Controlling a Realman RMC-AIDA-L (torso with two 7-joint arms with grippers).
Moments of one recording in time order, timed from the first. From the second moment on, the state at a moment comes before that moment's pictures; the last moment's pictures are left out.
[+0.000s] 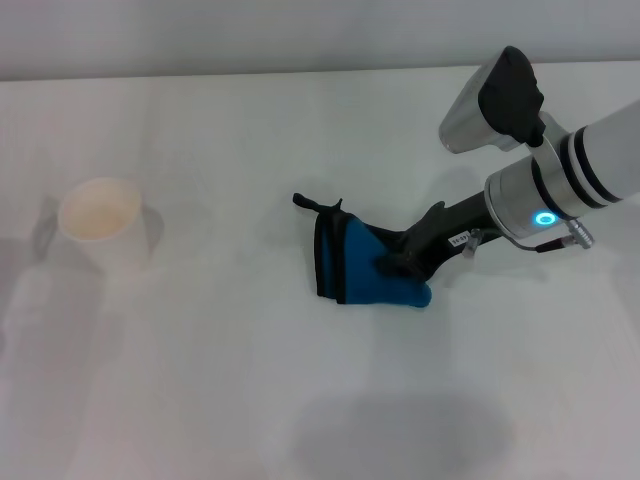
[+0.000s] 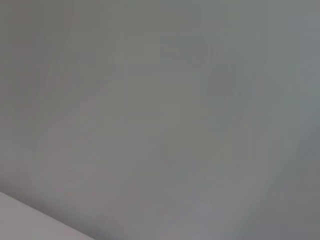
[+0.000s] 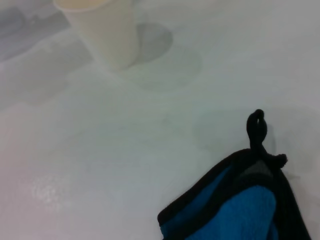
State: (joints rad) left arm -0.38 -2.09 1.36 0.11 -2.93 -1.16 2.33; right arm 0.65 2.01 -1.36 -0.72 1.00 1.15 -1.13
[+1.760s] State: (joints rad) left arm -0.41 -2.08 1.36 0.11 -2.93 -1.13 2.39; right arm 0.31 2.02 -0.40 -0.15 2.07 1.23 -2.64
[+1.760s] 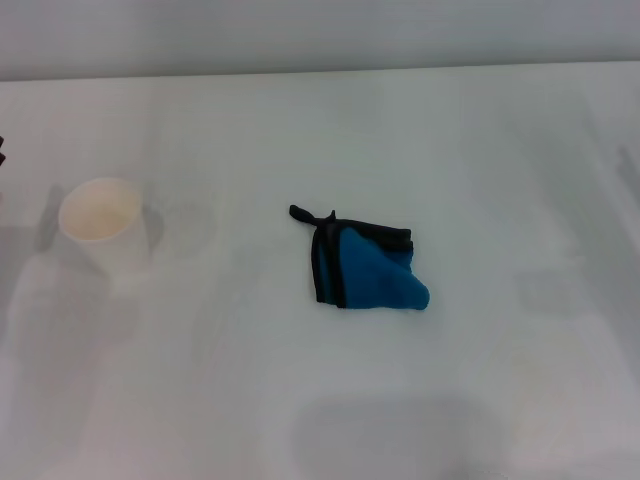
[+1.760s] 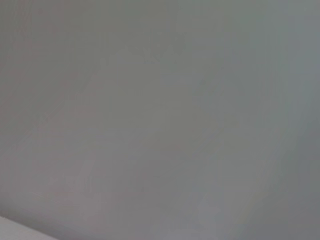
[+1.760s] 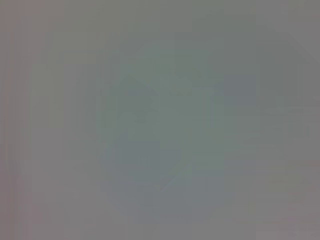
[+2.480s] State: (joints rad) left arm -0.42 -2.09 1.34 0.11 -2.93 -1.09 2.39; right arm 0.36 2.02 -0.37 -0.12 2.07 1.10 -2.66
